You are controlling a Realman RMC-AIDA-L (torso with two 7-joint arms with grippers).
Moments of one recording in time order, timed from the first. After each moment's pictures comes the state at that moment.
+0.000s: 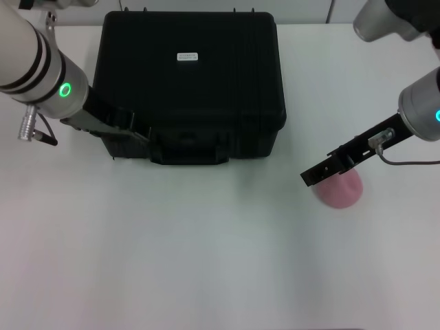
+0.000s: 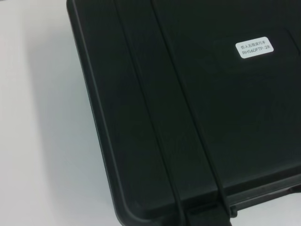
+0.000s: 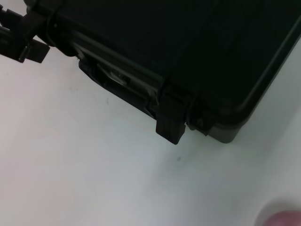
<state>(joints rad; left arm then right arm) -0.62 -2.05 1.54 1.44 -0.39 -1.47 -0.13 0.54 2.06 -1.42 -1.41 0.65 1.61 -0.34</state>
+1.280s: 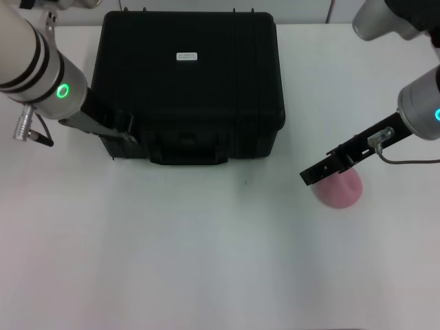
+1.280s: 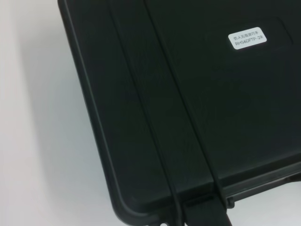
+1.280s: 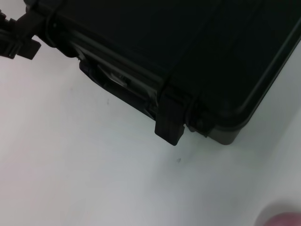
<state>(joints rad) -0.62 -2.05 1.54 1.45 -0.40 -1.50 -0.10 0.55 2.06 -1.42 -1.41 0.65 1.61 -0.35</state>
